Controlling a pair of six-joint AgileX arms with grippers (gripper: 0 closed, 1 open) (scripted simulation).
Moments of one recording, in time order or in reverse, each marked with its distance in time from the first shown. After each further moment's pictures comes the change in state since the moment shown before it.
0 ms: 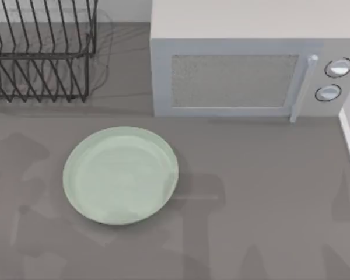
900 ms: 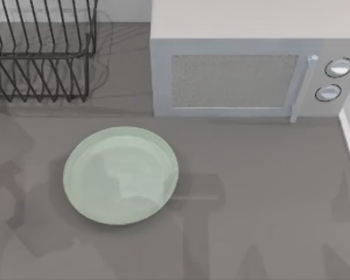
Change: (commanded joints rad) left arm 0.086 0.695 0.481 -0.384 -0.001 0.405; right arm 0.000 0.000 0.000 0.000 0.000 0.000
